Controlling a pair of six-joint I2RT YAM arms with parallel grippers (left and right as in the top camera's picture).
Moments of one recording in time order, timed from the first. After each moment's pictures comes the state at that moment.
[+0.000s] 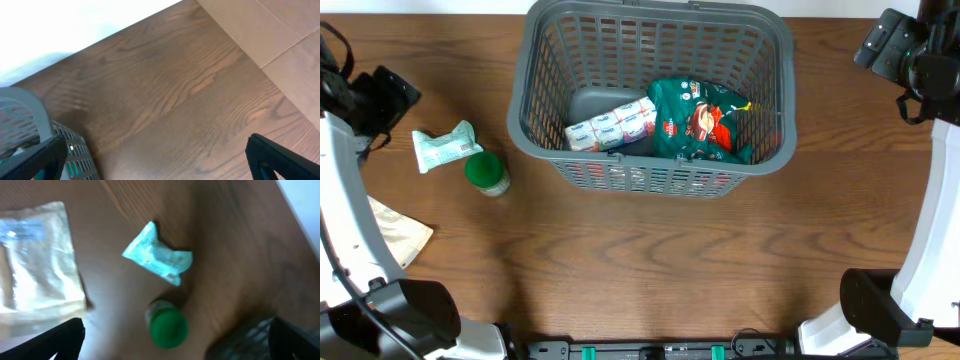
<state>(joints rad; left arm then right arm) 0.42 1.68 1.81 -1.23 0.04 -0.53 0.00 1.76 2.49 -1.61 0.45 0.44</state>
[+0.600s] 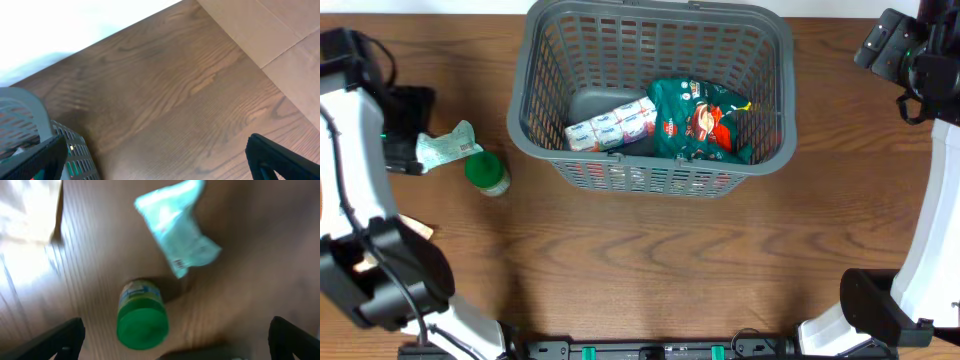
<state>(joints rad) 0.36 1.87 1.72 -1.24 0.04 -1.11 0.00 1.76 2.49 -1.61 0.45 0.44</state>
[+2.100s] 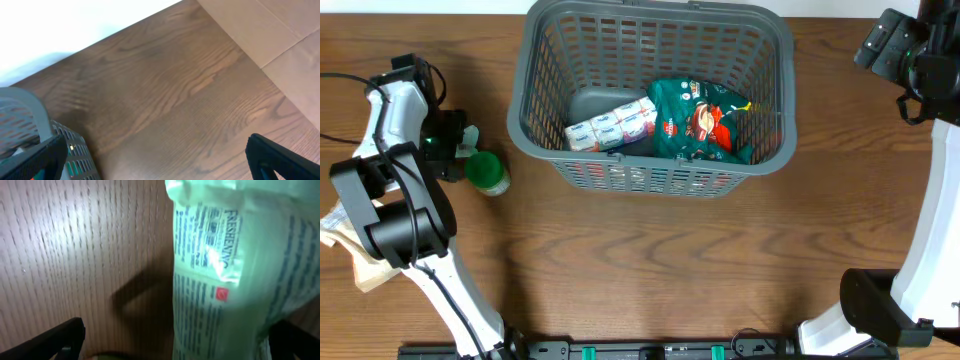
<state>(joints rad) 0.31 2.21 1.71 -1.07 -0.06 -1.27 0.00 1.76 2.49 -1.61 0.45 0.44</state>
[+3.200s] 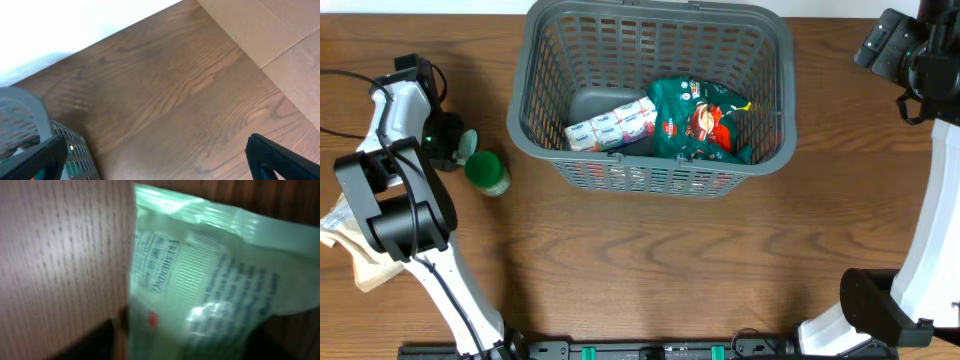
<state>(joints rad) 0.31 2.26 1.73 -1.02 -0.12 -1.22 0.00 1.76 2.49 -1.61 0.45 0.44</state>
